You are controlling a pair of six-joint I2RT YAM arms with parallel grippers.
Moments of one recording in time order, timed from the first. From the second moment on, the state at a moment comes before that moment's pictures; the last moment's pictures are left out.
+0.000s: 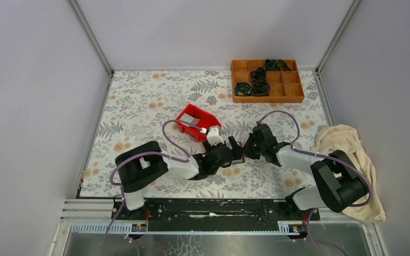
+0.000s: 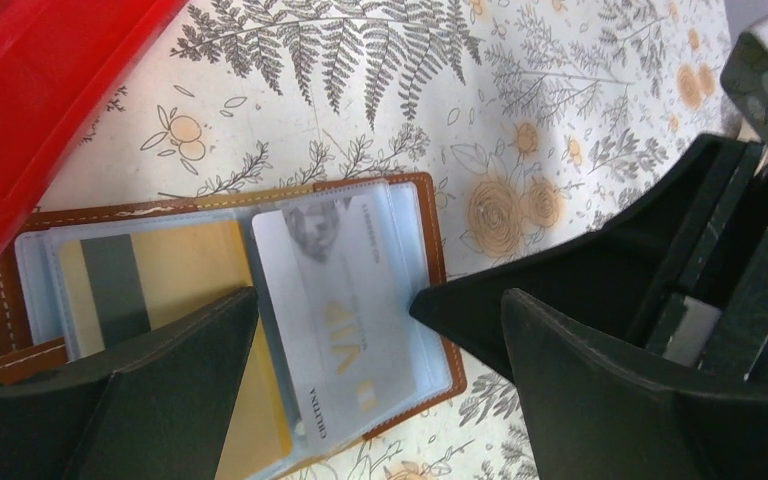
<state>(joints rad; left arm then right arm) -1.11 1.83 0.80 0.44 -0.59 -1.02 0.50 1.40 0.50 0.01 -0.09 0.84</state>
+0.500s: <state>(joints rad) -1.12 1.69 0.63 0.48 -0.63 -0.96 0.50 1.41 0.51 0.02 -0.09 0.85</state>
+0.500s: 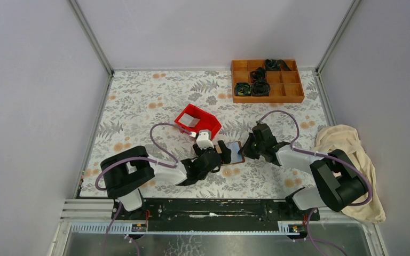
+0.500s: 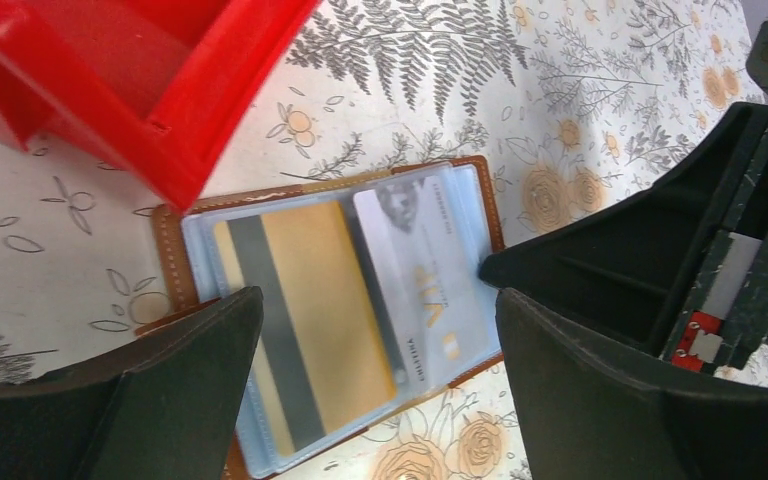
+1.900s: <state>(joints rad) -1.12 1.83 0.72 0.50 -0.66 -0.79 0.50 1.43 0.53 0.01 -0.10 0.85</state>
